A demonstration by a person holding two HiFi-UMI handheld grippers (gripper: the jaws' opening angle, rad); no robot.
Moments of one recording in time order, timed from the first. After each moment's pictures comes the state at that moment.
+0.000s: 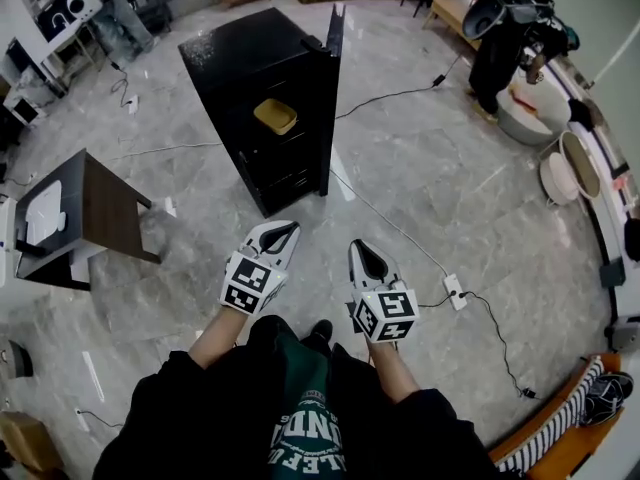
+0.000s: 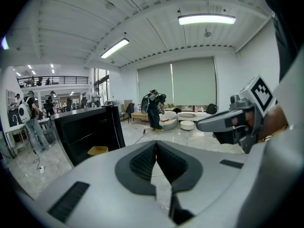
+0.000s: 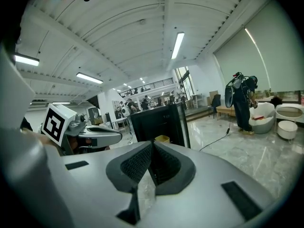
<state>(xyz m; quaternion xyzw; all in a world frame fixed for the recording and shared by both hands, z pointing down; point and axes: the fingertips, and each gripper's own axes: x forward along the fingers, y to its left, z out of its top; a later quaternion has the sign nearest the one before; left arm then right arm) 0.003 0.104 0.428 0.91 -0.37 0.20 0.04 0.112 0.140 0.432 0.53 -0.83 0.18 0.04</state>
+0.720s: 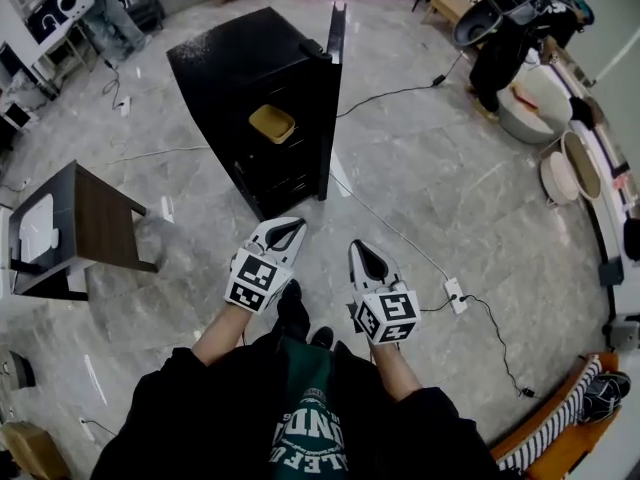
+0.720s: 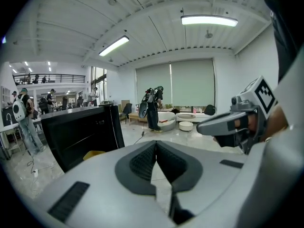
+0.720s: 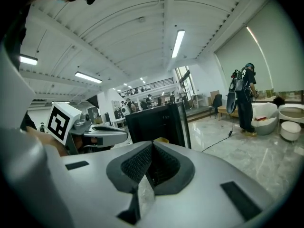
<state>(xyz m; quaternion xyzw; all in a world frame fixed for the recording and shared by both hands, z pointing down) 0.007 0.027 0.438 0.91 -0.35 0.19 0.04 0.100 0.071 0.441 0.53 -0.83 0.18 0.04</state>
